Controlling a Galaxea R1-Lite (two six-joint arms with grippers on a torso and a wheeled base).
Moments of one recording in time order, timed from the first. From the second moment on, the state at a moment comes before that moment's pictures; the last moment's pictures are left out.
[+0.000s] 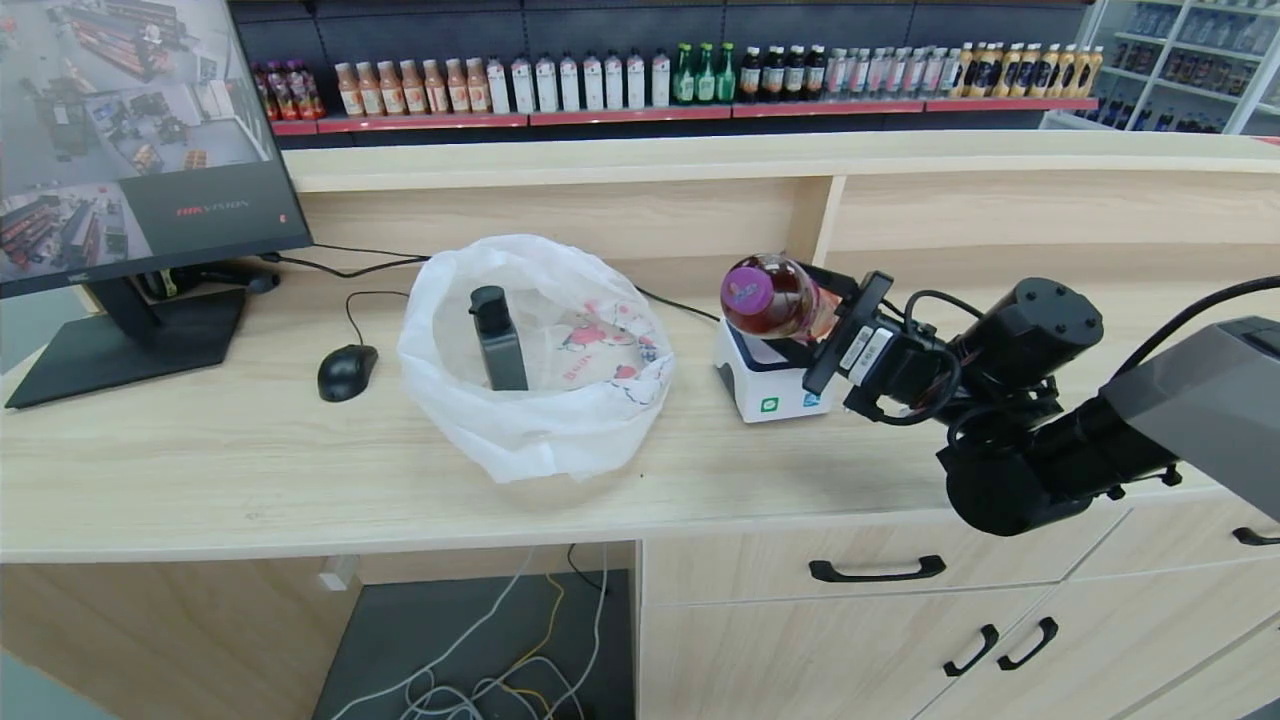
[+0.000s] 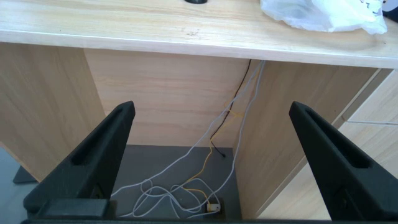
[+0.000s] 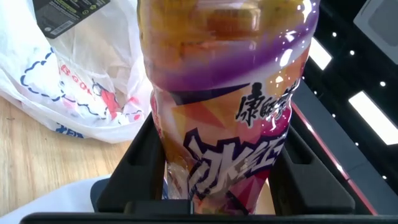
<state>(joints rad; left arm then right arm) 0.00 0.00 0.00 0.00 0.01 -0.02 0.30 2.16 -1.09 -1.57 0.74 -0.92</state>
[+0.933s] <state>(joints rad) 0.00 0.00 0.00 0.00 0.01 -0.02 0.41 2.11 -1.10 -1.57 0.62 -0.77</state>
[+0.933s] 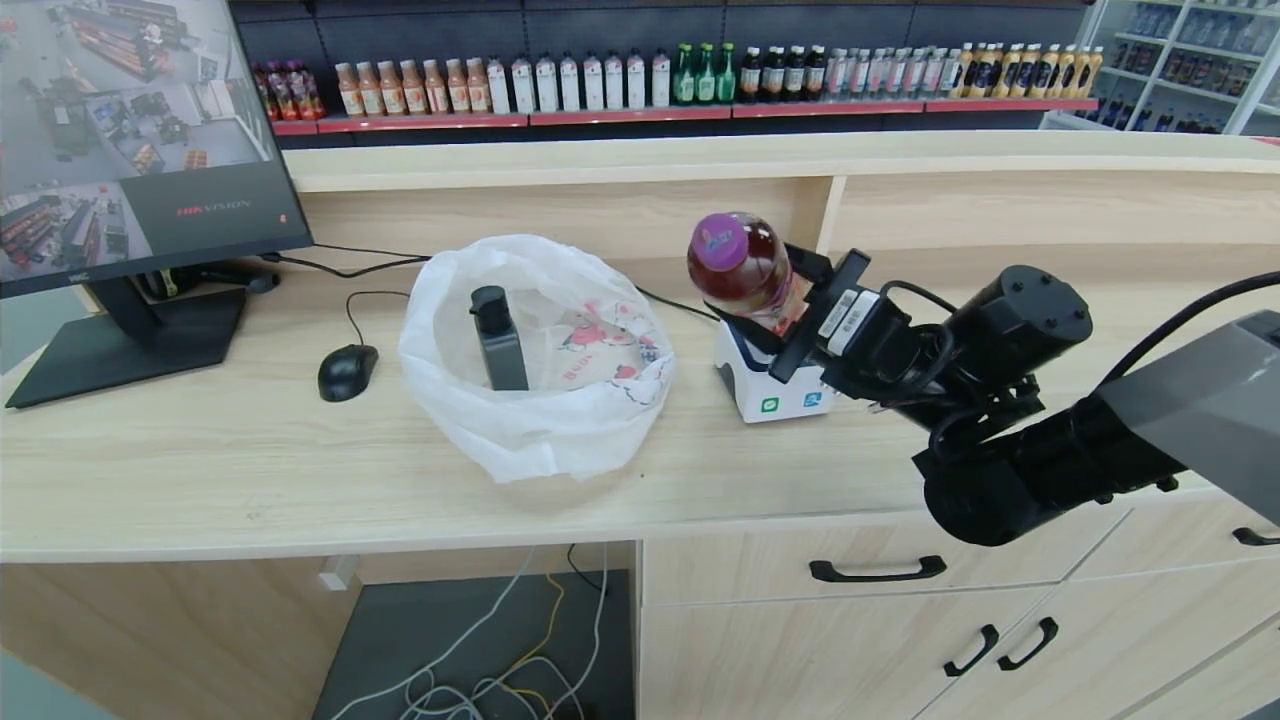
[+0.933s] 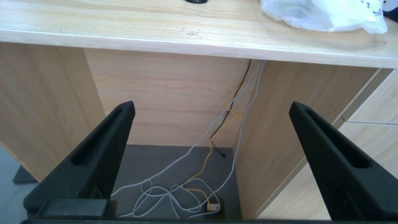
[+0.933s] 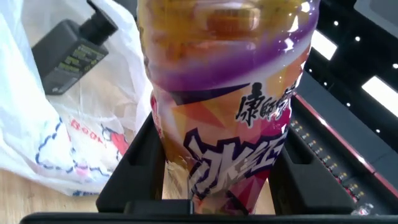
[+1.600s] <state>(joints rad) 0.00 0.00 0.00 0.00 0.01 -0.02 0.57 1.95 -0.95 -1.57 0.09 -0.38</state>
